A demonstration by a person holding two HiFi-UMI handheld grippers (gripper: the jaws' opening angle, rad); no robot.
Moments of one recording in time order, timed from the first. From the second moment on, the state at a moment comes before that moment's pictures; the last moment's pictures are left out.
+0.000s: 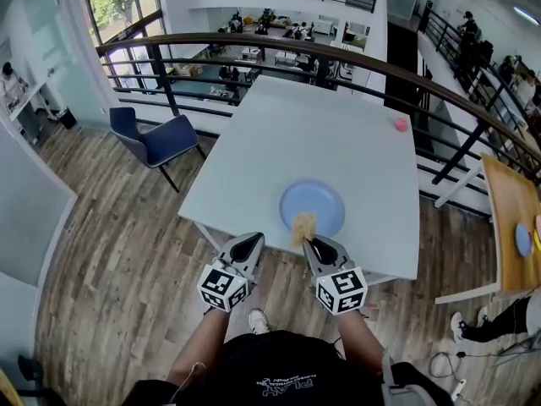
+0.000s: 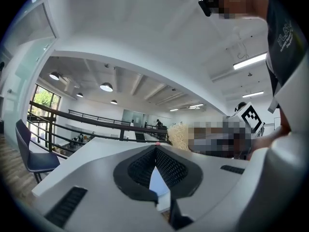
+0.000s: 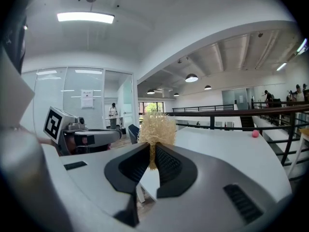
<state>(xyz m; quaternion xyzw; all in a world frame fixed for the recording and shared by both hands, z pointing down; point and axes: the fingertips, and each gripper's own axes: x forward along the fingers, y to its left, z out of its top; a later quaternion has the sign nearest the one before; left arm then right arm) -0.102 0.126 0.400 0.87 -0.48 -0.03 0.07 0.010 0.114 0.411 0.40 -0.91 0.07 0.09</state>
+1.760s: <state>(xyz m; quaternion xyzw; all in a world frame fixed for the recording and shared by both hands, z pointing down) -0.042 -0.093 0.441 0.87 -0.48 0.02 0.11 0.070 -0.084 0.450 0.38 -0.91 0.04 0.16</state>
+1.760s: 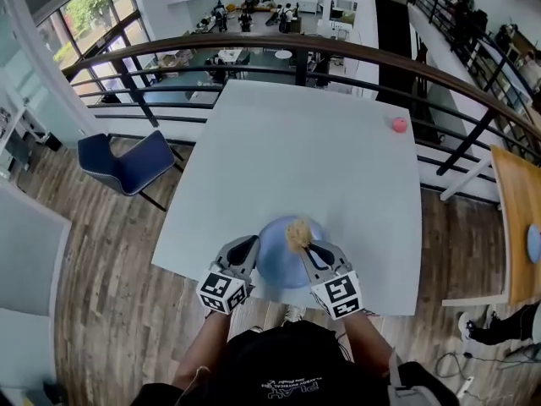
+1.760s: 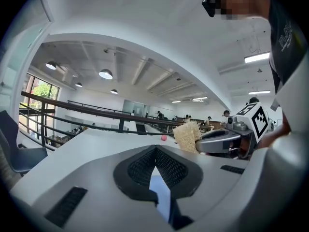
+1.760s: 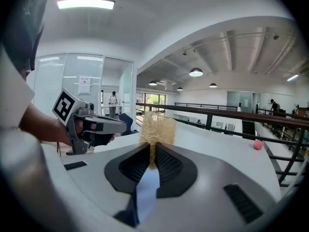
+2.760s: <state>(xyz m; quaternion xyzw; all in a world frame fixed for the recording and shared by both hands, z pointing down) -0.044 -0.153 0.499 0.88 -0.45 0.07 0.16 0.043 -0.140 0.525 0.38 -0.89 0.13 0.22</state>
